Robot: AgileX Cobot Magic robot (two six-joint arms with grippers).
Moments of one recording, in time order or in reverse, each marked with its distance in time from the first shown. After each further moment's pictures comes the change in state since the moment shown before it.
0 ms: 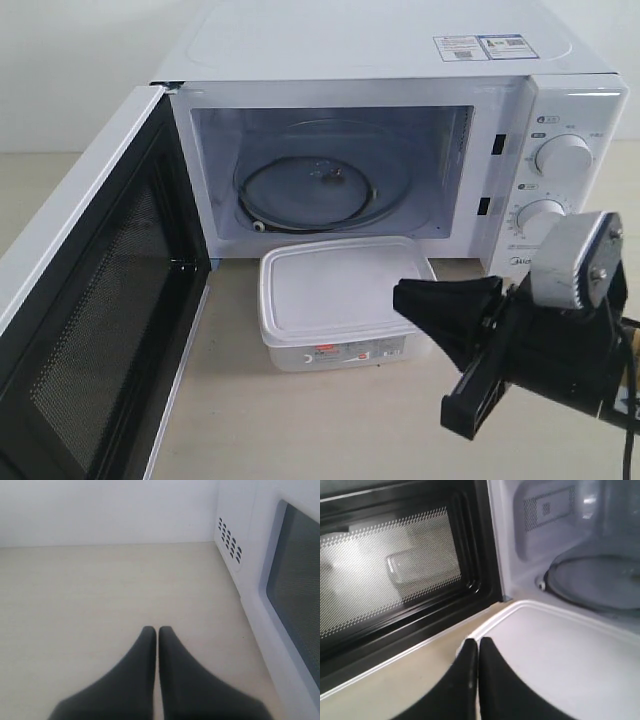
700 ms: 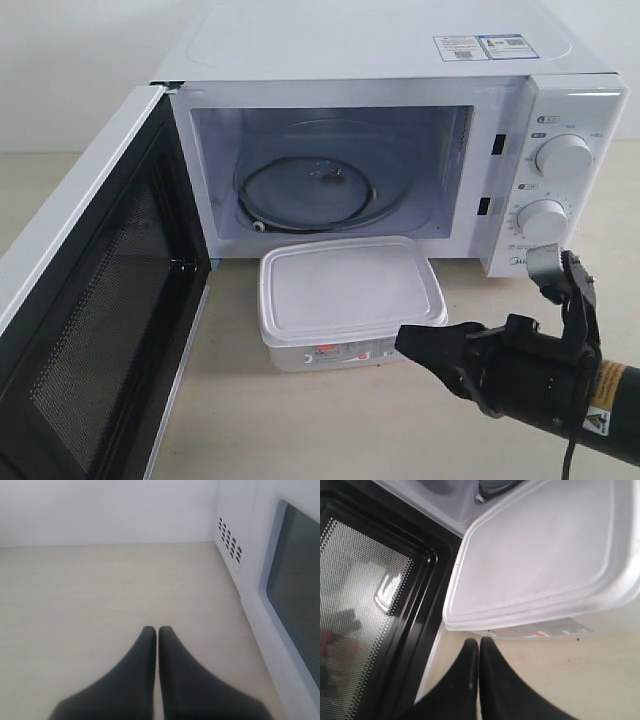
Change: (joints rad) left arm 0.000 0.000 0.000 0.000 0.000 0.000; right arm 0.035 0.184 -0.001 0.119 0.034 0.686
